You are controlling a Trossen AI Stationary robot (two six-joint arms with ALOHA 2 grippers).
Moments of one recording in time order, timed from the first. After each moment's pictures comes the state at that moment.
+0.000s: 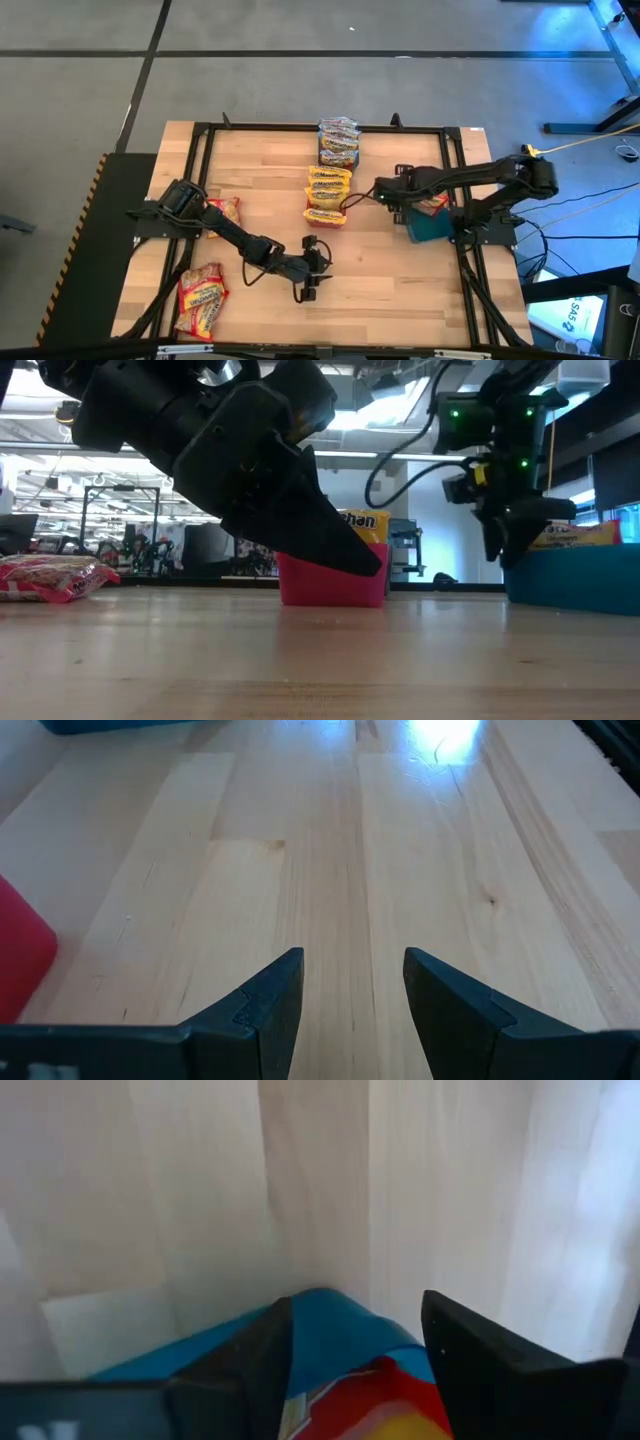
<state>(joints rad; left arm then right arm) -0.42 1.98 0.97 0.43 -0.38 -0.25 -0.13 1.45 0.83 -0.87 0.28 -0.10</state>
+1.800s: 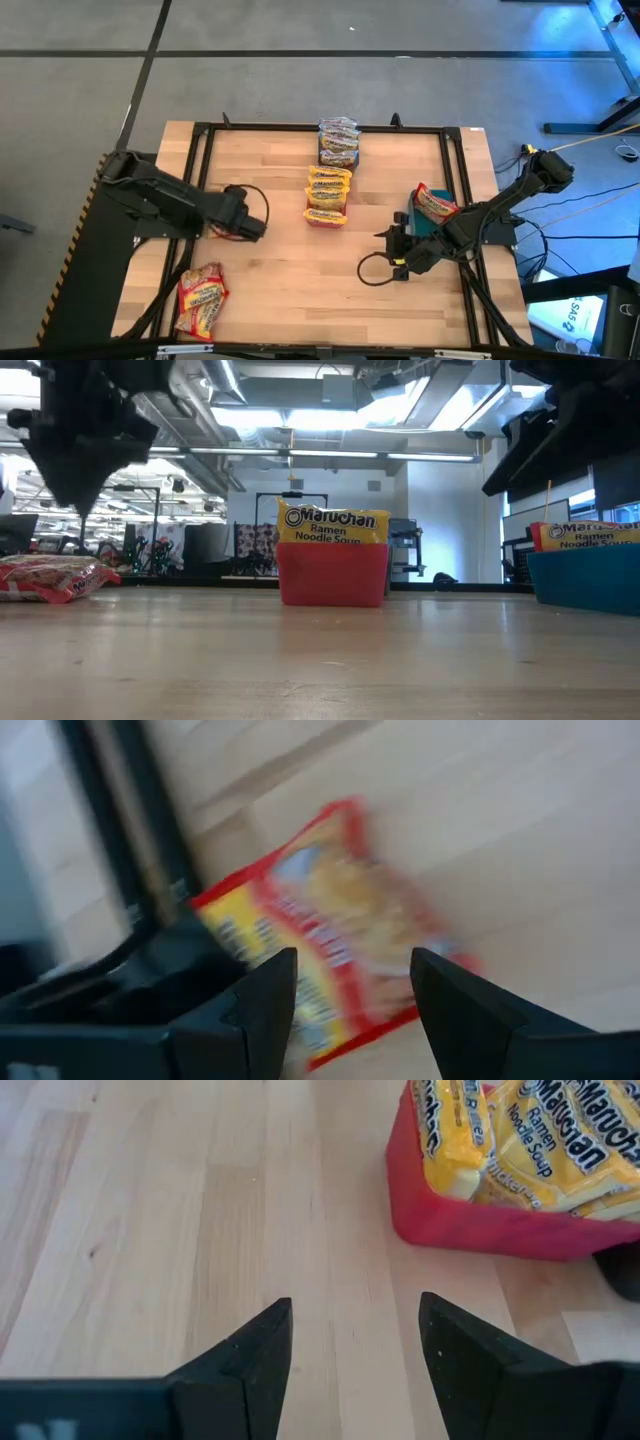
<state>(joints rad) -0.29 1.40 0.97 -1.43 -0.32 -1.49 0.58 1.26 0.66 -0.26 0.53 0.36</state>
